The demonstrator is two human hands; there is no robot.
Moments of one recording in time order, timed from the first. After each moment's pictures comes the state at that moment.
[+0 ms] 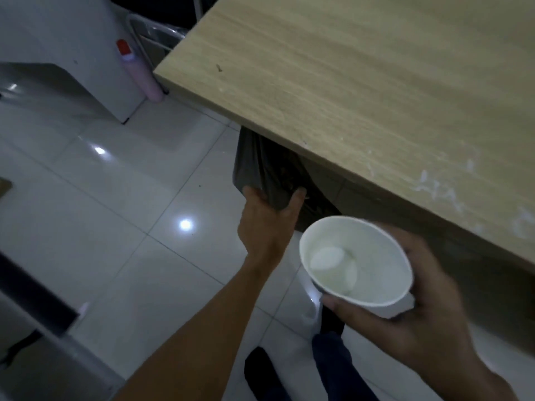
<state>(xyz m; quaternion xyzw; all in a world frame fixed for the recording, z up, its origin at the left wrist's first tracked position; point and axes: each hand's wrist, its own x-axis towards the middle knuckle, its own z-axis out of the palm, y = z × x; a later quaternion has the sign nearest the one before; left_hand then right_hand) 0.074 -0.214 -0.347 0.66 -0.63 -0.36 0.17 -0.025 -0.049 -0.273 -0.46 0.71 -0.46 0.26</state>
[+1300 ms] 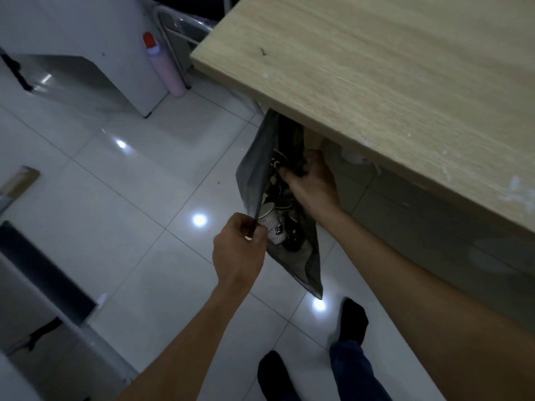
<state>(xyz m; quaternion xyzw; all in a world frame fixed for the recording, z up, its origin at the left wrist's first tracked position) 0.159 -0.227 -0.370 0.68 -0.61 -0.36 0.18 0.007 -0.263 -0.382 -0.28 0.80 -0.37 0.37</state>
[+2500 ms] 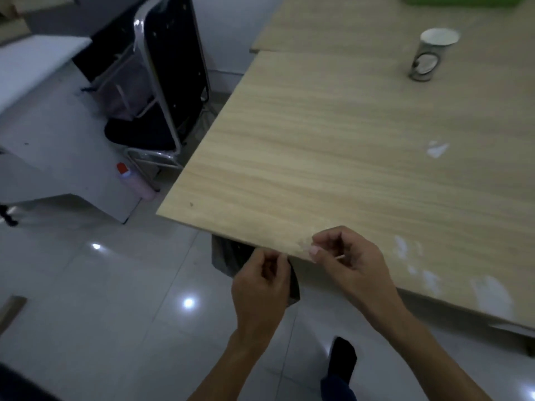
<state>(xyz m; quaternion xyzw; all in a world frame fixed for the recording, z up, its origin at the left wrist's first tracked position) 0.067 -0.151 -0.199 0.42 -0.74 -0.39 0.33 -0.053 -0.063 -0.151 -0.30 0.71 -0.57 0.28</state>
